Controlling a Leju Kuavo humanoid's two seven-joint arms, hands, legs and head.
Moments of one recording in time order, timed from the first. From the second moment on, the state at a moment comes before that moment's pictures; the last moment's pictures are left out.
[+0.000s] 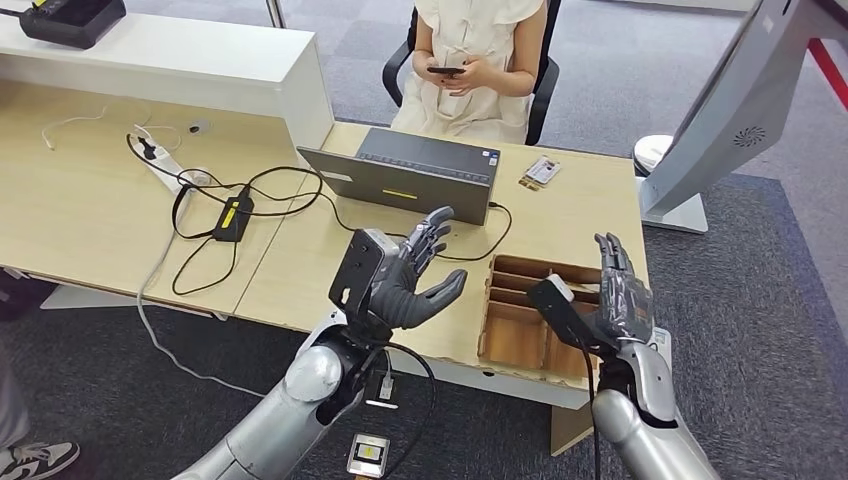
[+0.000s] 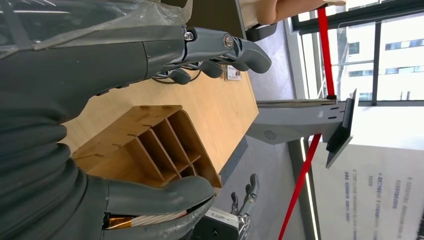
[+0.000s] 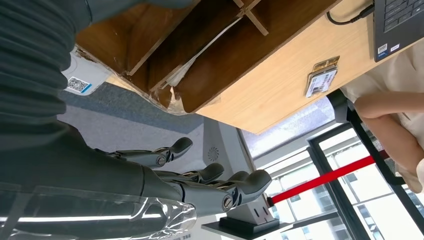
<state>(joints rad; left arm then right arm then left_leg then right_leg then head) -0.34 -0.05 -0.77 -1.48 0.29 0.28 -0.07 -0.52 -0.15 0.62 -0.99 0.82 -0.44 0.15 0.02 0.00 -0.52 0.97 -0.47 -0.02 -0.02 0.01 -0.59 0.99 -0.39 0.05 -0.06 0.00</state>
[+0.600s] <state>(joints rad) -0.34 -0.05 -0.77 -1.48 0.29 0.28 -0.07 -0.52 -0.15 0.63 -0.99 0.82 -0.44 0.16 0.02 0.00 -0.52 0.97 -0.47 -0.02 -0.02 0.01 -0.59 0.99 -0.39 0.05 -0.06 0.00</state>
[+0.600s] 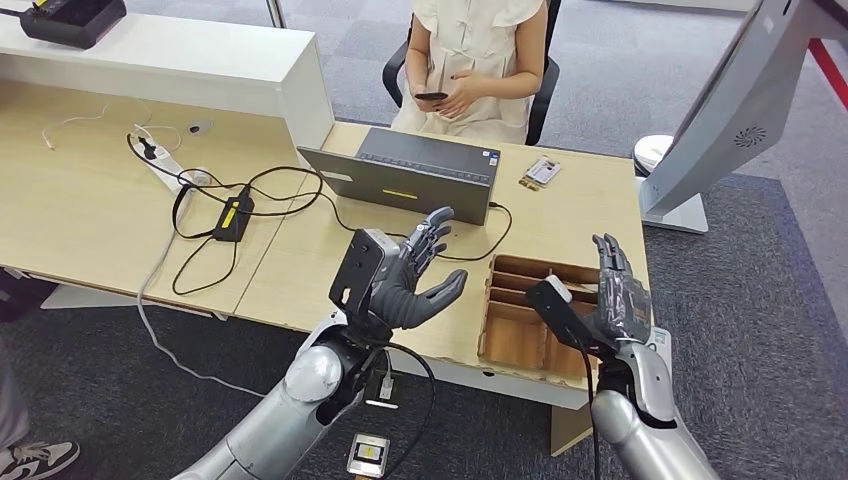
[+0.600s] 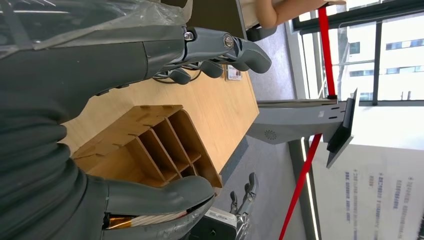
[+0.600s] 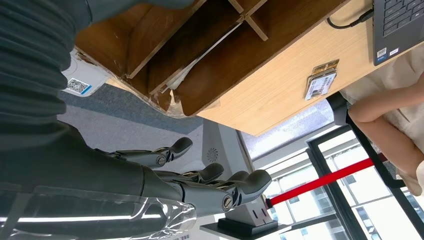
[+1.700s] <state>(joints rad) -0.34 -0.06 -0.77 -1.48 0.31 0.26 -0.07 -0.54 -0.13 0.63 -0.94 0.80 -0.41 0.13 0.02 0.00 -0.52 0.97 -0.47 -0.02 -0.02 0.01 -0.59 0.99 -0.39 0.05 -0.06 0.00</state>
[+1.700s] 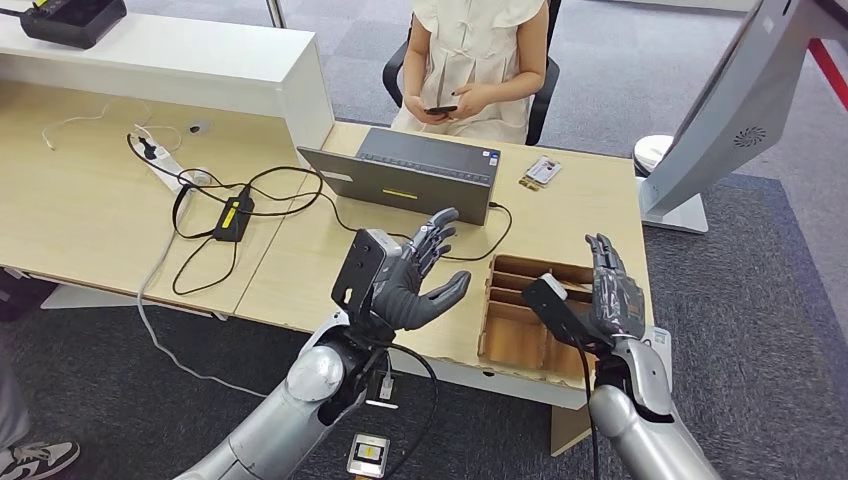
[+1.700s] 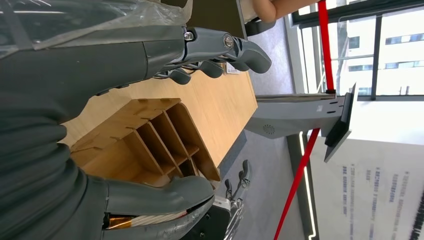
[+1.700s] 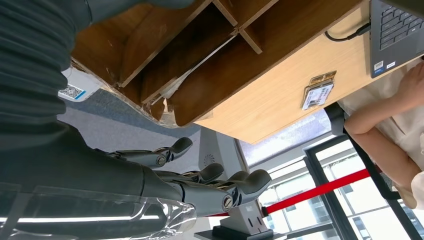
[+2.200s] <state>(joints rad) -0.34 -0.06 -0.78 -1.47 0.32 0.27 -0.08 -0.54 -0.13 0.64 -0.93 0.76 -0.39 0.12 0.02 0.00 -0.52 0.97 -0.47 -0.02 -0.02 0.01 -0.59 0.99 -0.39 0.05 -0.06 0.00</state>
